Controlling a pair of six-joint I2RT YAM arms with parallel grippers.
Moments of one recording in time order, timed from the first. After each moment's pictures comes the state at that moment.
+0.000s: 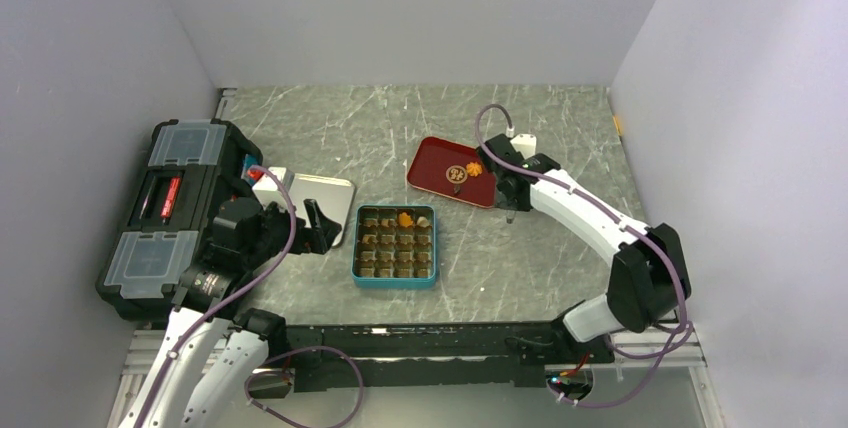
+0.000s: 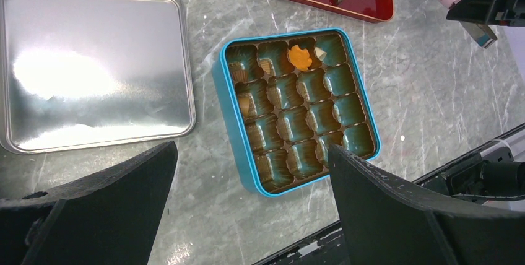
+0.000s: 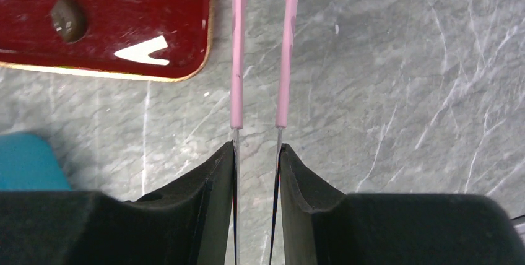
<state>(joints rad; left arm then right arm) -0.29 0.53 0.70 -0.64 0.21 -0.33 0.55 1.45 1.11 -0.83 0.50 0.62</state>
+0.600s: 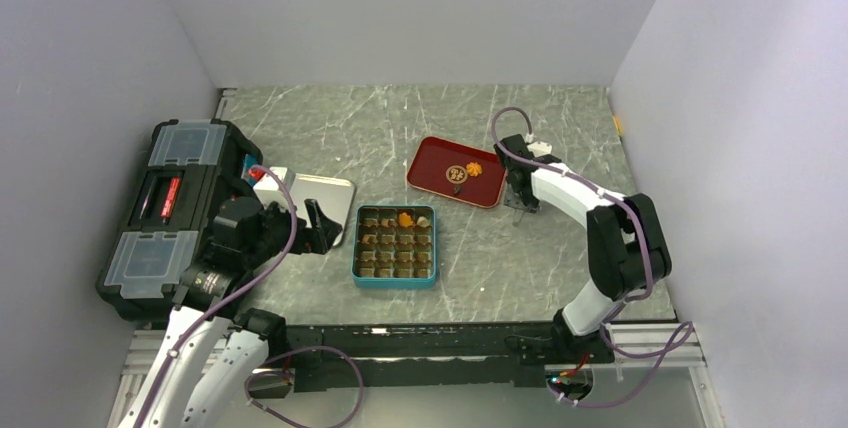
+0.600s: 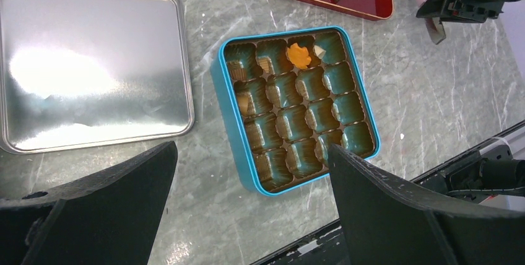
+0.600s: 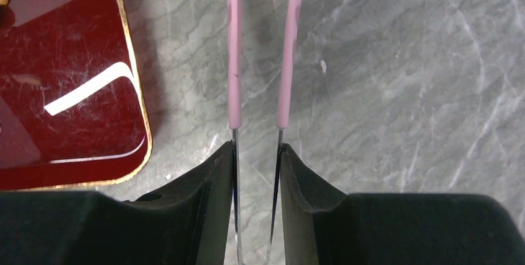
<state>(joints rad) -0.29 0.53 0.70 -0.64 0.21 -0.33 0.35 1.62 1.02 -0.62 0.45 0.64</state>
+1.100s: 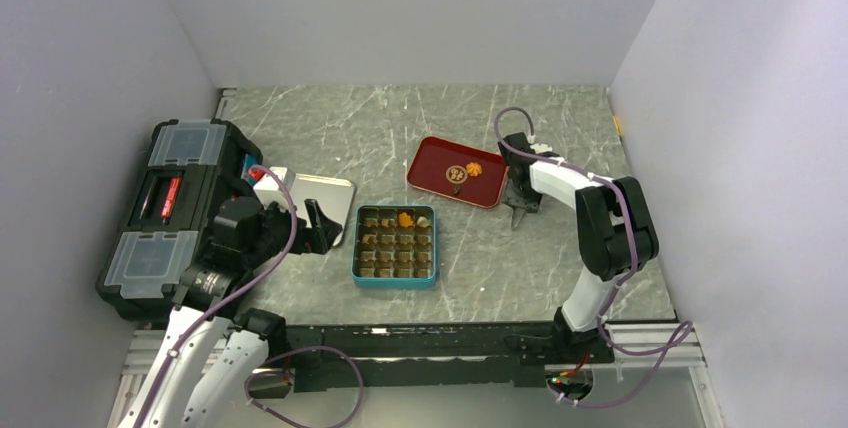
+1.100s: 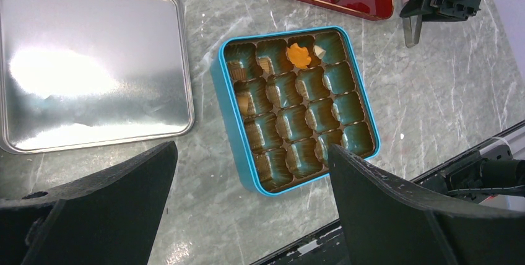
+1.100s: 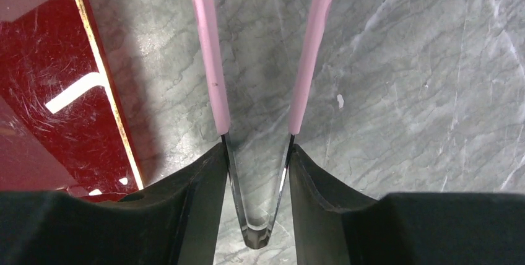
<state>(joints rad) -0.29 0.53 0.70 -0.64 0.21 -0.33 0.28 1.76 1.05 -0.54 0.38 0.63</state>
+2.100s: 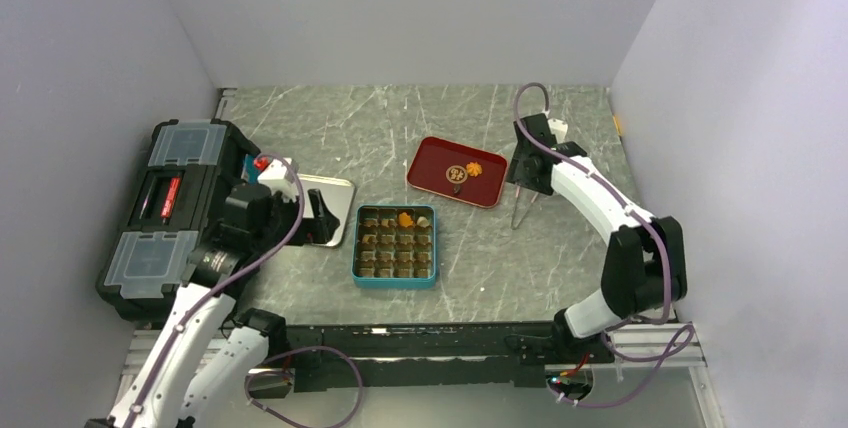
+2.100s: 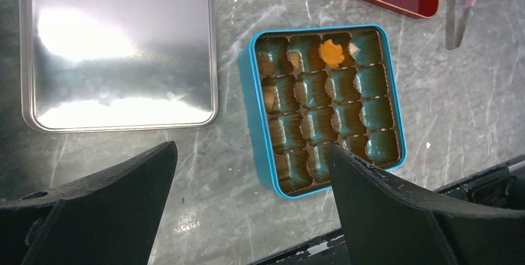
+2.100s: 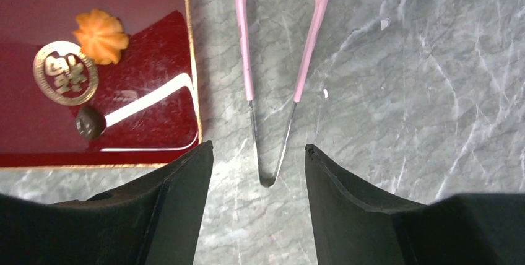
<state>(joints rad) -0.29 0.63 0.73 -0.67 0.14 -0.34 0.27 1.54 1.12 -0.64 0.35 0.58</state>
